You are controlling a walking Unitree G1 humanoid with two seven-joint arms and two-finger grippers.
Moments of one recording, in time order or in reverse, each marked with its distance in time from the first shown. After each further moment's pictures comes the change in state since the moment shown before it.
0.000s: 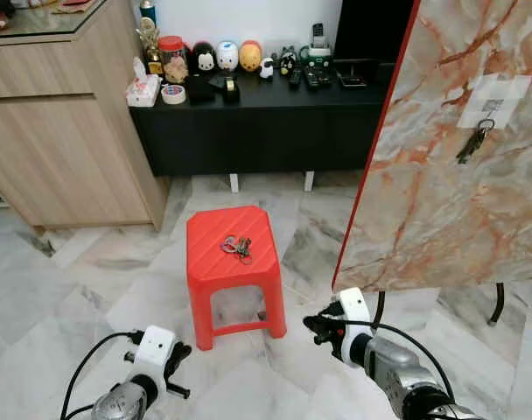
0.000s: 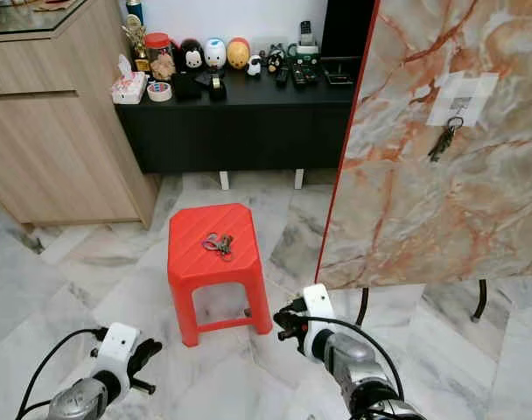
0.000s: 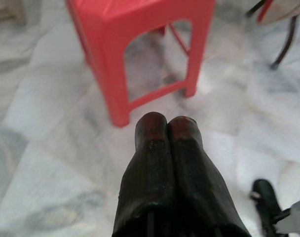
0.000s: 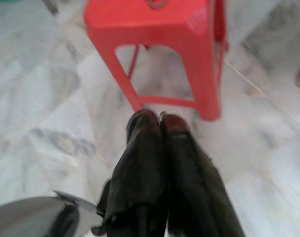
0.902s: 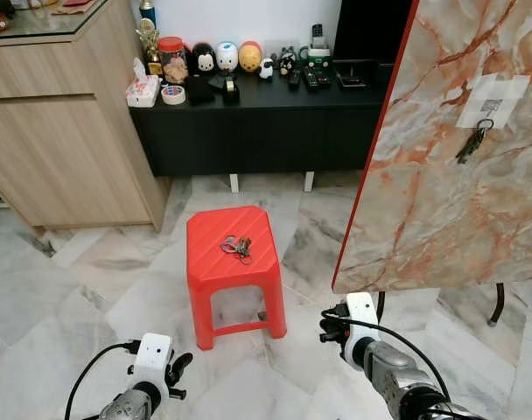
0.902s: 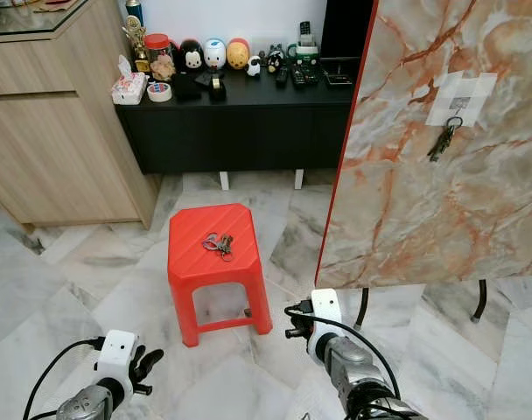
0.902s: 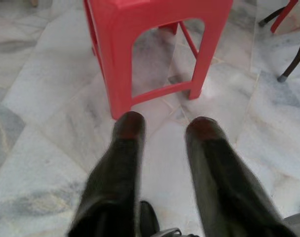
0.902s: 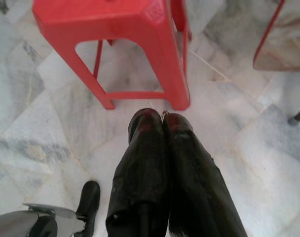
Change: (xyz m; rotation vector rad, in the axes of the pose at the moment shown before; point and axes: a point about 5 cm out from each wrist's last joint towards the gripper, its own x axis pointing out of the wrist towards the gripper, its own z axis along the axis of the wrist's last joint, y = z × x) left arm 0.004 -0.006 -0.004 -0.099 -0.009 0.037; right arm 0.004 -0.002 0.002 0.025 0.009 -0.130
